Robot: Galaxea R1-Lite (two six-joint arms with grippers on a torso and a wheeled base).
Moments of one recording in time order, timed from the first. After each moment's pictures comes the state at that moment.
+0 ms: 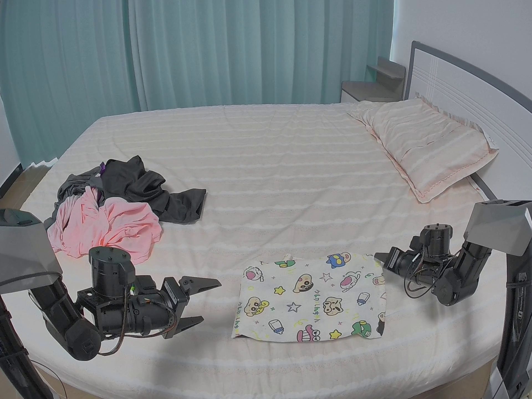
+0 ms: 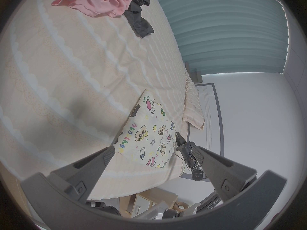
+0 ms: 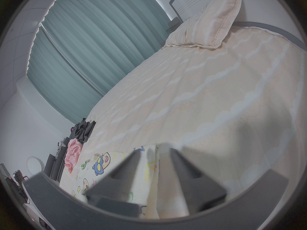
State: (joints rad) left arm -0.34 1.96 -0.29 -1.15 -0.45 -1.19; right arm 0.12 2.38 -0.73 -1.15 0.19 0.57
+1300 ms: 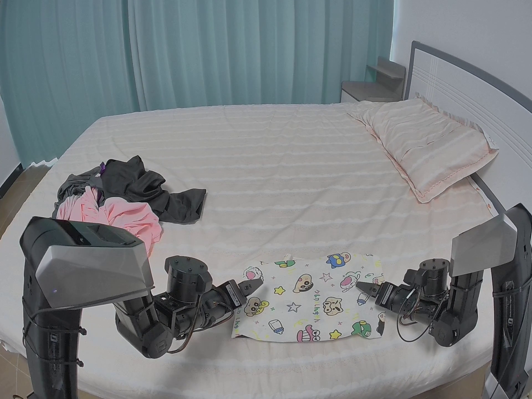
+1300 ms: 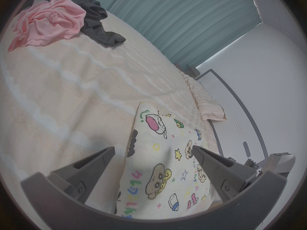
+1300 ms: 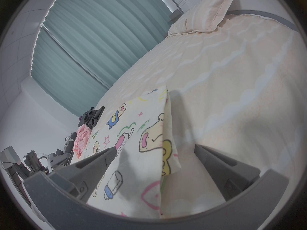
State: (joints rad) left arm -0.52 2.33 -0.62 -1.21 -0.08 -0.85; right arm 0.24 2.44 -0.38 -1.55 0.17 0.65
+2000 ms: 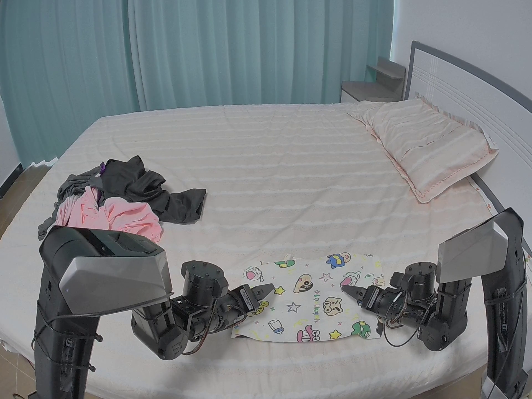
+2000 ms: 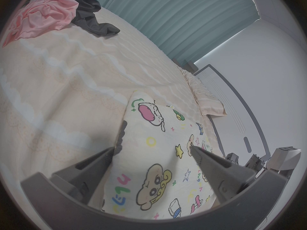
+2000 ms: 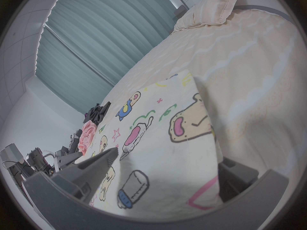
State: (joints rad) left arm -0.56 2.41 -0.70 -1.21 -0.08 -0.85; right arm 0.33 2.48 -0.43 -1.55 0.16 0.69
